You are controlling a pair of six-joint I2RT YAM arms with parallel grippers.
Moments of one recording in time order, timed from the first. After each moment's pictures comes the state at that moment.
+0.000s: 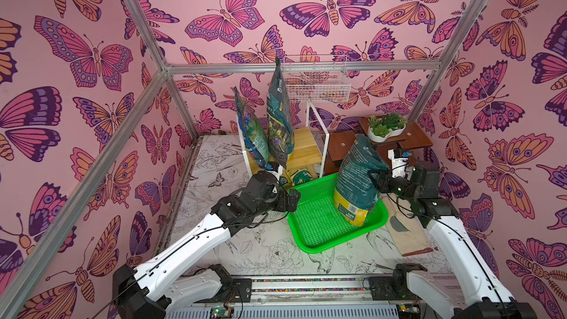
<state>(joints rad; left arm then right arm) -0.74 1.08 0.99 -0.58 -0.01 -0.53 0.07 0.96 0.80 -0.35 -0.43 0.19</state>
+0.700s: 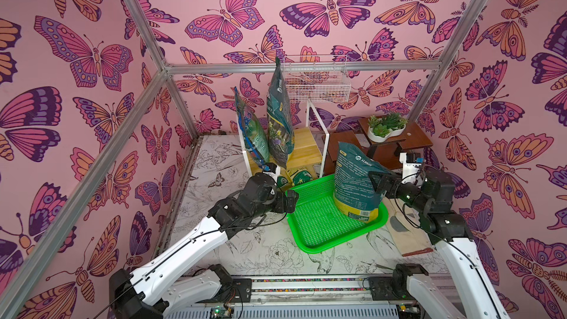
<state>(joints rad) -0.74 1.05 0.97 -0.58 -0.02 -0.53 0.07 0.76 0.80 -0.42 -0.41 0.26</state>
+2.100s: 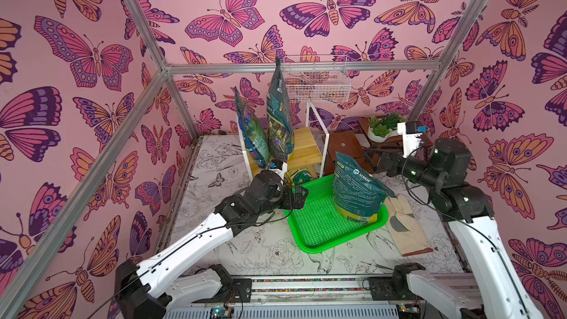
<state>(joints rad) -0.78 1.05 1.00 -0.49 0.00 -0.61 0.30 1.04 1.33 -0.60 -0.45 0.25</state>
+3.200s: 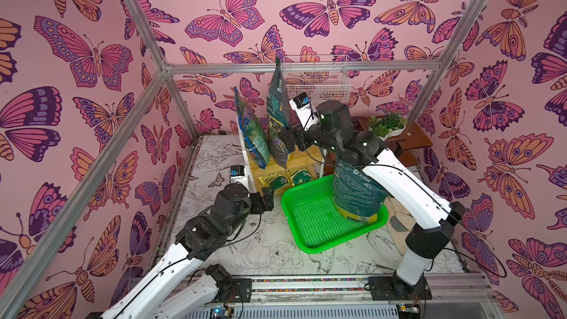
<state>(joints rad) -0.69 0.79 0.92 -0.65 -0.25 -0.57 0.87 1.80 2.12 -0.64 0.05 0.02</state>
